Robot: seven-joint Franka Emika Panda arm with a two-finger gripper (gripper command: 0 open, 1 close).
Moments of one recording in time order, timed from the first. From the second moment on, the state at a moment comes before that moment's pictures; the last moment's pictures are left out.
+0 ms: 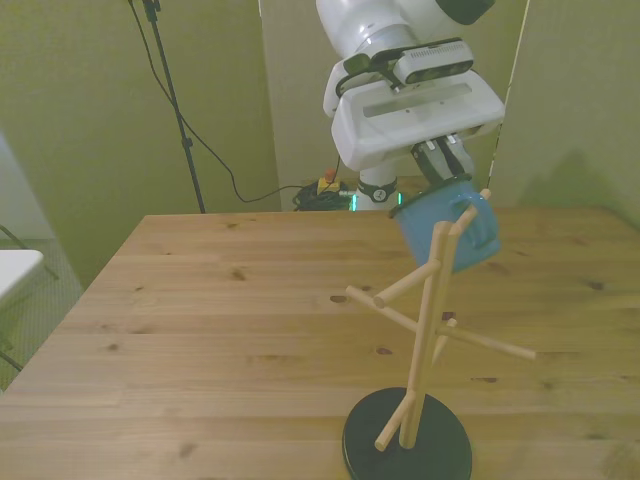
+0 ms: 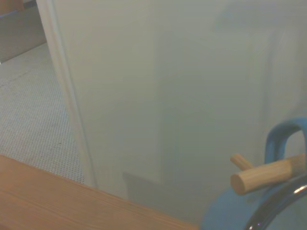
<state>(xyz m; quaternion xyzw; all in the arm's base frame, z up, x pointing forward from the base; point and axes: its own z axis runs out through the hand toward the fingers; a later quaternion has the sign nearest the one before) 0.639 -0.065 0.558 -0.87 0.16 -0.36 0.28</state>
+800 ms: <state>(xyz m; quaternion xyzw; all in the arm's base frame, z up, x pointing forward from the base) 0.624 -0.013 0.557 -0.88 0.13 -0.35 0.29</state>
